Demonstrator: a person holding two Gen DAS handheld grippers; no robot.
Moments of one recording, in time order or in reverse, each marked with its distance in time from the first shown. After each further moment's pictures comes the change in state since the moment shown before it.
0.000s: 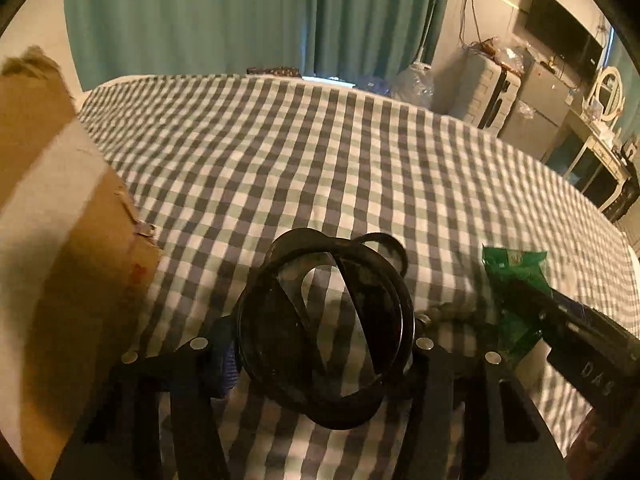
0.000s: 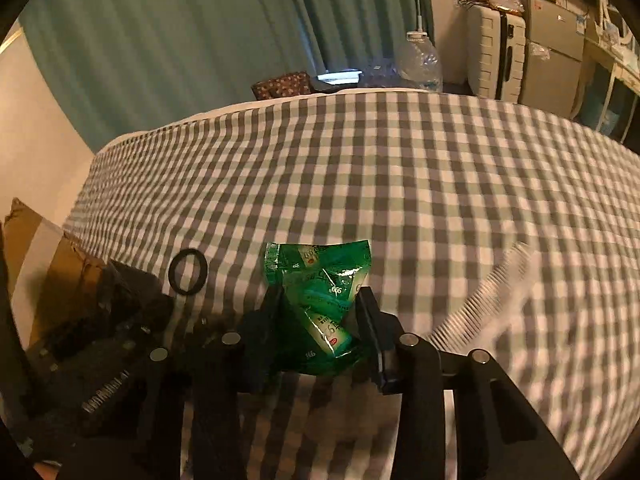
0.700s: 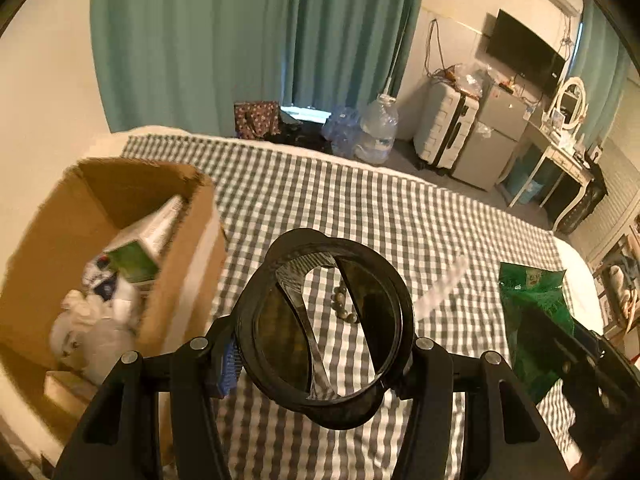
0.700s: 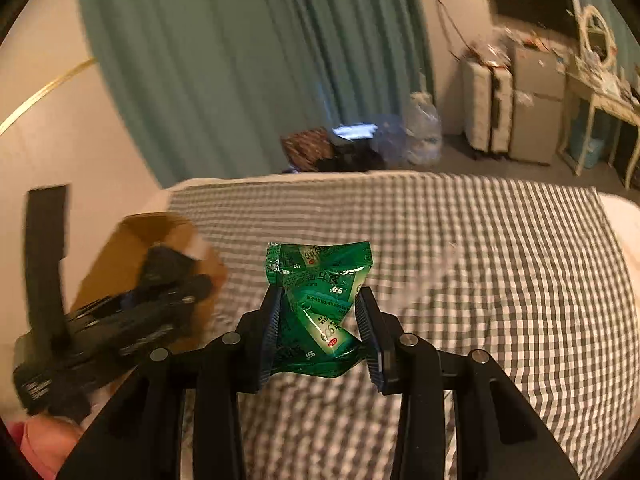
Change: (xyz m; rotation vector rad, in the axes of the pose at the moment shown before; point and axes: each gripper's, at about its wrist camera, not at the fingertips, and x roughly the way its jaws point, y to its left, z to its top) left arm -0.200 0.035 -0.015 0.034 -0.078 -0.086; right arm -0.228 0.081 -0.033 -0.041 -0.199 0.062
